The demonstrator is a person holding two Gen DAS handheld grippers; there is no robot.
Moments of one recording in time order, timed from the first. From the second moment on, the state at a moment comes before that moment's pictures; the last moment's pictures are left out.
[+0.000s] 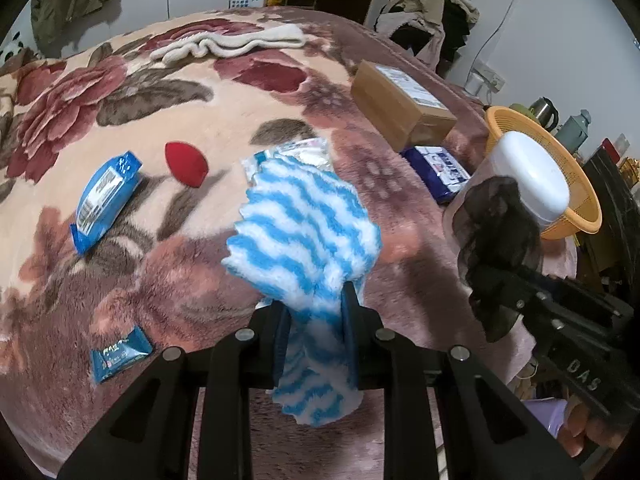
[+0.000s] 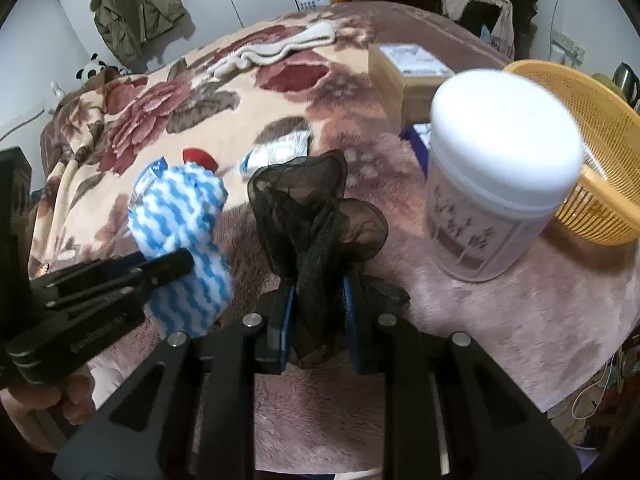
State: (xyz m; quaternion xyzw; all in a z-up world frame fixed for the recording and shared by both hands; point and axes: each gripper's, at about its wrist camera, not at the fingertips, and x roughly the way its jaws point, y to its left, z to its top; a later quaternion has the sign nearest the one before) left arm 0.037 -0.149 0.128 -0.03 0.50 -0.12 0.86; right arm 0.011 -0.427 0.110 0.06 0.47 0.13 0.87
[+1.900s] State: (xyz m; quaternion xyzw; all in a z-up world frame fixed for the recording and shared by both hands) left arm 0.131 -0.473 0.216 -0.02 0.46 -0.35 0.82; right arm 0.068 -0.700 0.178 0.19 0.37 -0.09 0.90
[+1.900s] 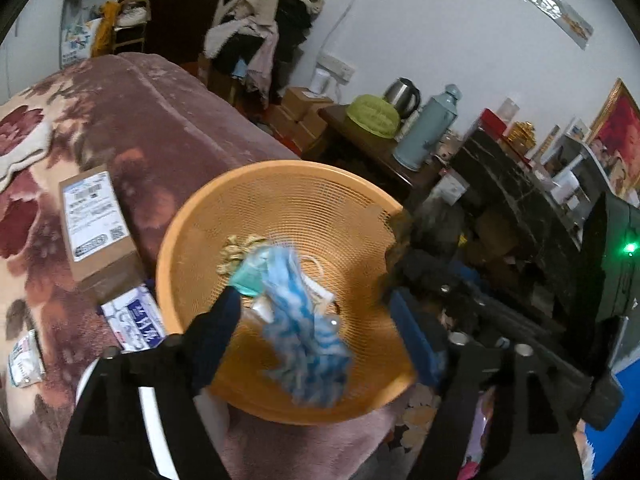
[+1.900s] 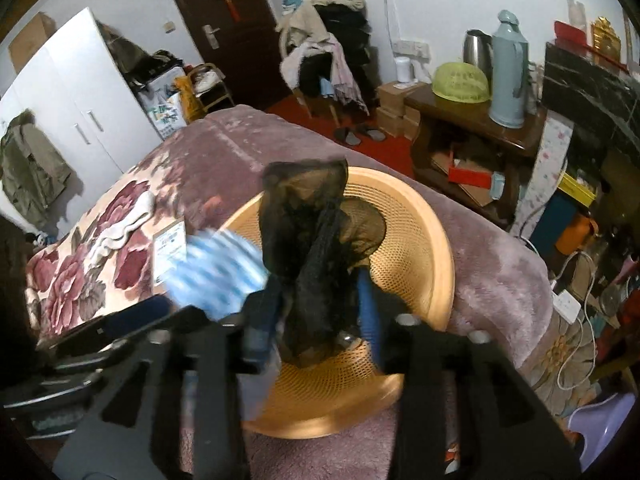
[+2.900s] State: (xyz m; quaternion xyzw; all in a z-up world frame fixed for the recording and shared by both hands) left arm 0.101 -0.349 0.247 -0.02 0.41 -0.27 0.87; right arm 0.051 -0.620 0.192 0.13 0.38 -0.06 0.92
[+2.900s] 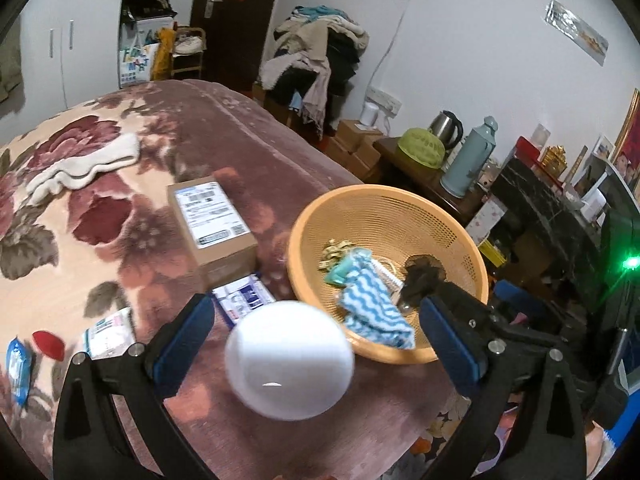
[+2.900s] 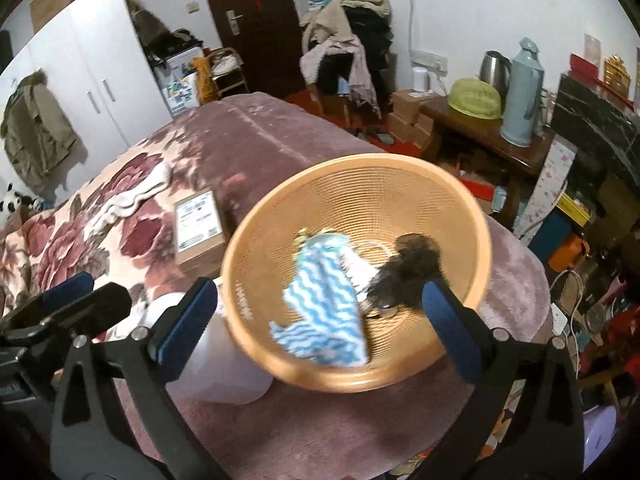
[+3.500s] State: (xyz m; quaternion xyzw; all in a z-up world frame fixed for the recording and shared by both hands) left arm 0.096 -0.237 0.232 -0.06 0.41 -0.20 0.88; right arm 0.052 -0.527 0.188 0.07 0.39 0.01 0.92
